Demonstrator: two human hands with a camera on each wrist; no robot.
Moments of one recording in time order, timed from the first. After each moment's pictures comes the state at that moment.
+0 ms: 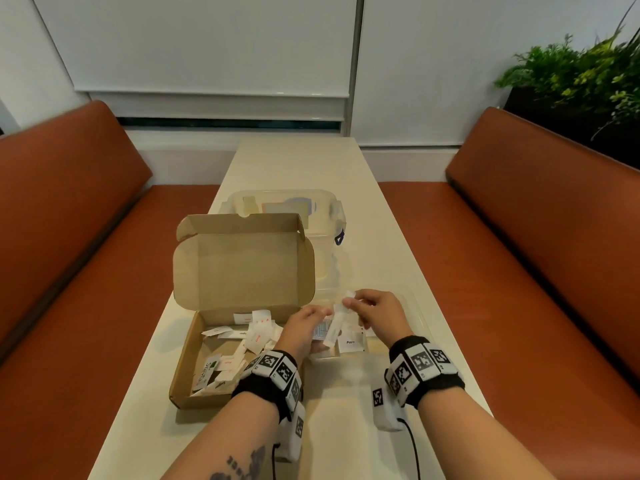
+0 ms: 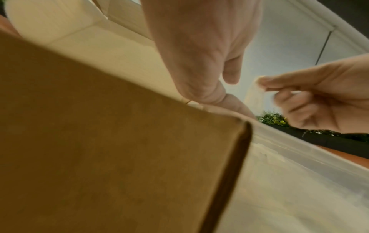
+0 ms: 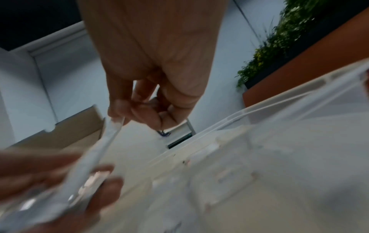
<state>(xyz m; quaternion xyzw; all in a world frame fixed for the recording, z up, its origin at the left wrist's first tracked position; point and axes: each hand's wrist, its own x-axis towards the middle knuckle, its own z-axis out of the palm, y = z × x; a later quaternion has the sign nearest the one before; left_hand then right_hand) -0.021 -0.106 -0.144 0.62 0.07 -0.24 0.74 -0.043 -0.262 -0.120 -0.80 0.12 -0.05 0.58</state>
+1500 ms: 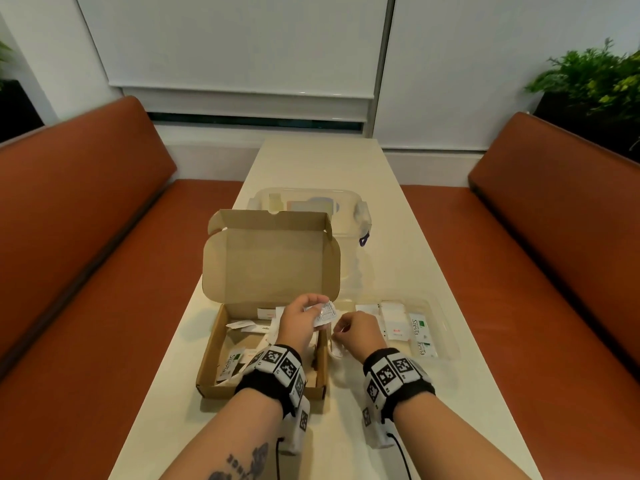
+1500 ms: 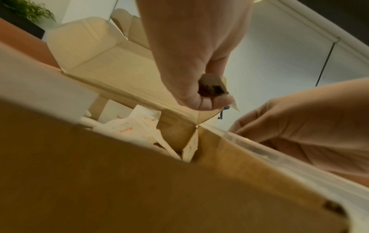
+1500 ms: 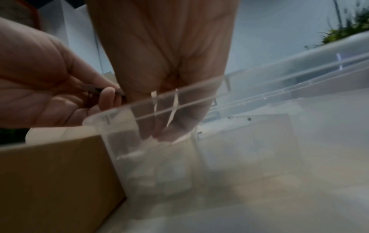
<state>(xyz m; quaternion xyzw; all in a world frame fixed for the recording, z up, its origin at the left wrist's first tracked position) -0.012 -0.071 -0.137 0.68 0.05 -0.09 0.72 -0.031 -0.193 -0.148 -0.93 0.11 0.05 0.36</state>
